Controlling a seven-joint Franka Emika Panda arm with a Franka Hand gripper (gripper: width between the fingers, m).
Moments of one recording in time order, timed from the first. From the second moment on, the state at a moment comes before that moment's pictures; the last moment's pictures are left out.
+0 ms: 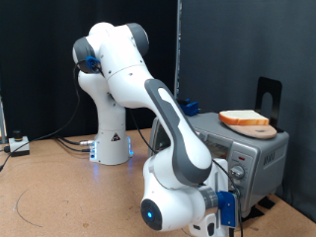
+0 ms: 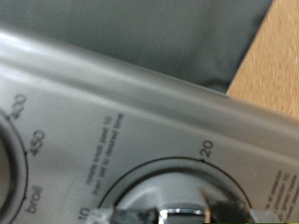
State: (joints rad) arm -0.40 0.84 0.43 -1.77 1.02 1.77 -0.50
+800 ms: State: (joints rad) arm -0.46 0.83 0.45 -1.88 1.22 1.80 -0.84
